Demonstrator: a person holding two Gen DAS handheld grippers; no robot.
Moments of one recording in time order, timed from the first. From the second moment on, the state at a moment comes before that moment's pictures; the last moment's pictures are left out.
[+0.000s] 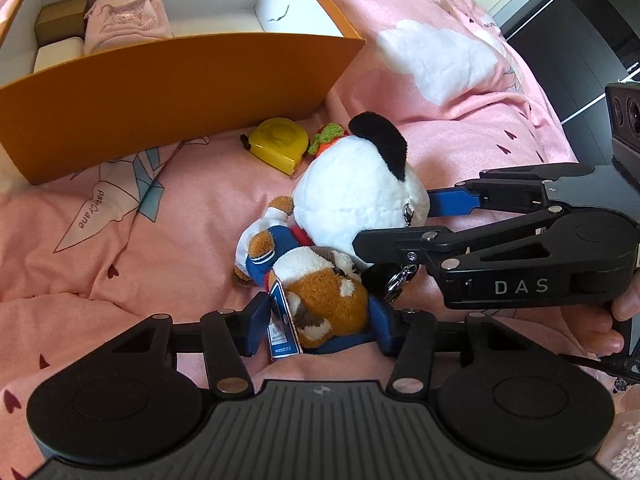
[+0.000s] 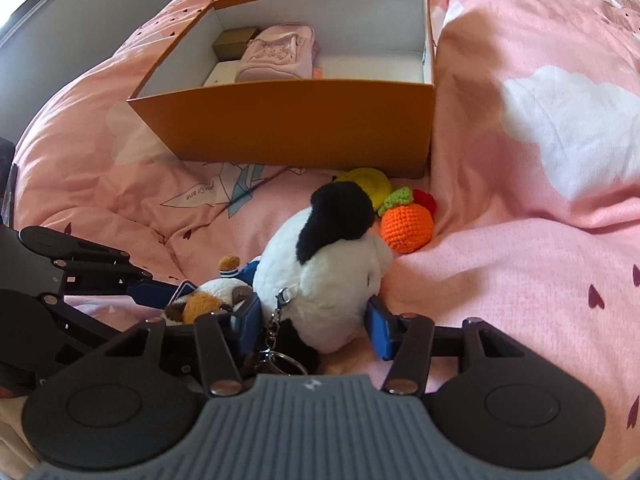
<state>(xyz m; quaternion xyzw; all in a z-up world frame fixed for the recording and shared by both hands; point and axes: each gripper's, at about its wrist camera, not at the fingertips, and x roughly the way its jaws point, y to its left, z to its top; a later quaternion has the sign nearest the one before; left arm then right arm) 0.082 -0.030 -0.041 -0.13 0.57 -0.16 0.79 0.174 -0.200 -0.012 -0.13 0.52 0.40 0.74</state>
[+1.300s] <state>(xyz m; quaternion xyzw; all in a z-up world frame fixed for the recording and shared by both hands) 0.133 0.071 -0.047 -0.23 0.58 -0.06 0.78 0.208 -0.105 -0.022 -0.10 0.51 0.43 0.74</state>
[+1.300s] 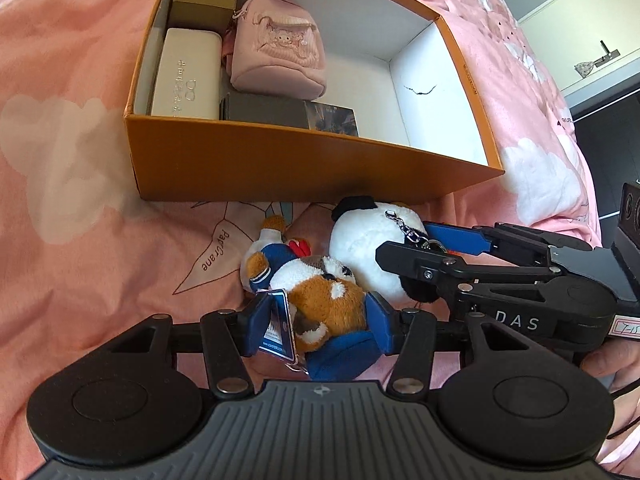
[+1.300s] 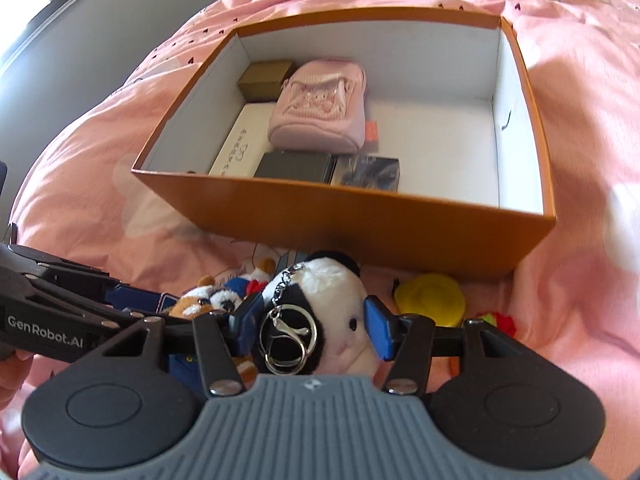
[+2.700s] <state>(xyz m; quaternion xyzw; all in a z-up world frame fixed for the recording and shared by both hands) 0.169 0.093 -0.050 -0.28 0.57 -0.03 0.77 0.168 -0.109 -0.017 -0.15 0.47 0.50 0.71</state>
